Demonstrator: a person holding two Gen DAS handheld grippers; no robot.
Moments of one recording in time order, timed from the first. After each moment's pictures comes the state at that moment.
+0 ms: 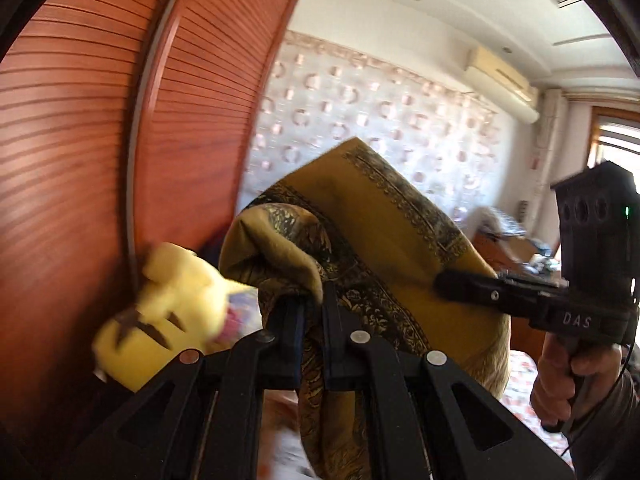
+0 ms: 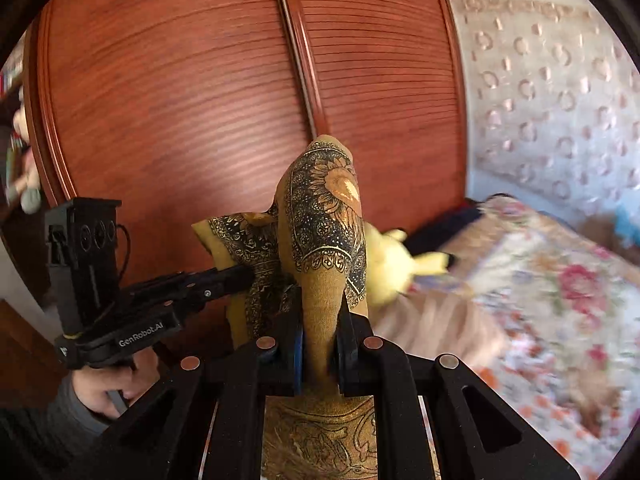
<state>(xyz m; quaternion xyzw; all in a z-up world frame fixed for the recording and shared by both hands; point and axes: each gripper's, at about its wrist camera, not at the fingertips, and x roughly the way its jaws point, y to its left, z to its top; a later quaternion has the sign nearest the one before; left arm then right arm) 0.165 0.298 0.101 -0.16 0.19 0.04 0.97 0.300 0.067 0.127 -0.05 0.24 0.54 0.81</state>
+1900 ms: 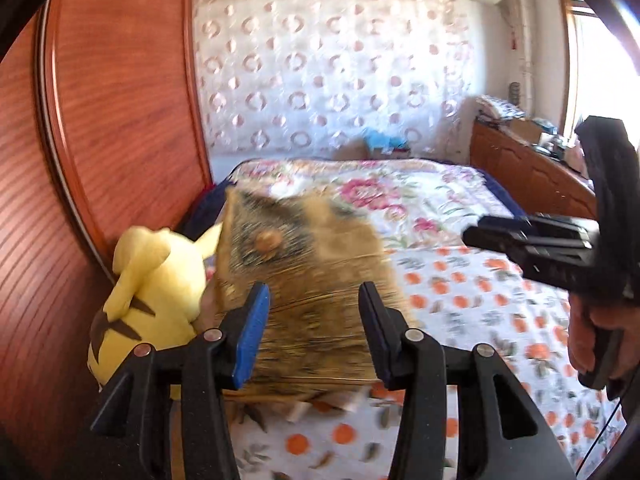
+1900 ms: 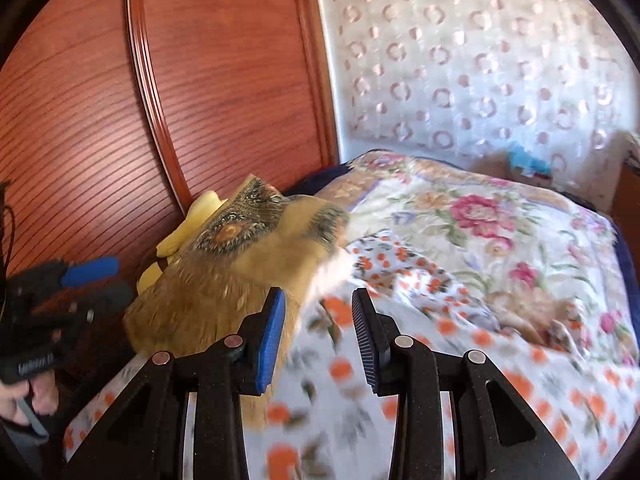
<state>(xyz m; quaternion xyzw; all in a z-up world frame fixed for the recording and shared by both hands) 0.248 0.170 0.025 0.00 0.30 0.00 0.95 0.342 -0.067 0.004 -0.05 0.27 0.33 0.91</state>
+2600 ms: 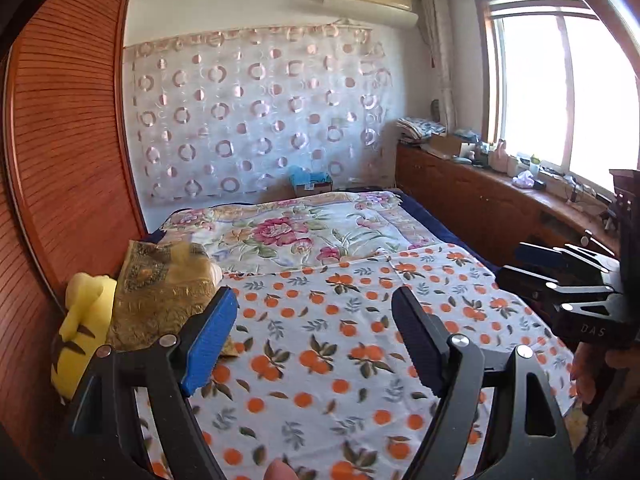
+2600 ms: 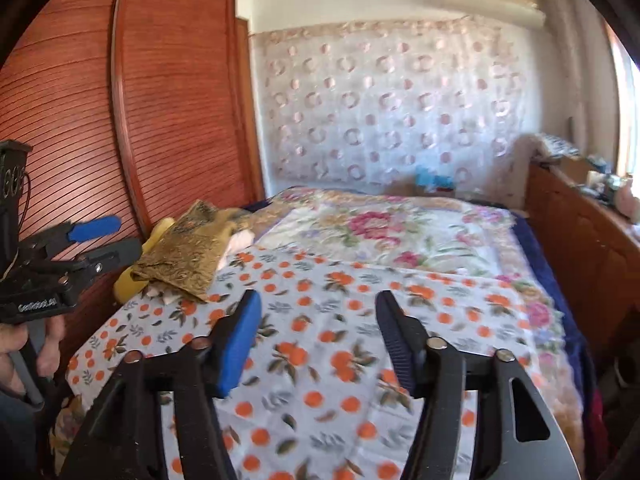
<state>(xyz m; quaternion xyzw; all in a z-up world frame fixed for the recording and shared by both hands) 0.143 0.017 0.075 0.02 0.23 -0.10 0.97 0.113 -0.227 0.036 -0.02 0.20 0.19 0.96</state>
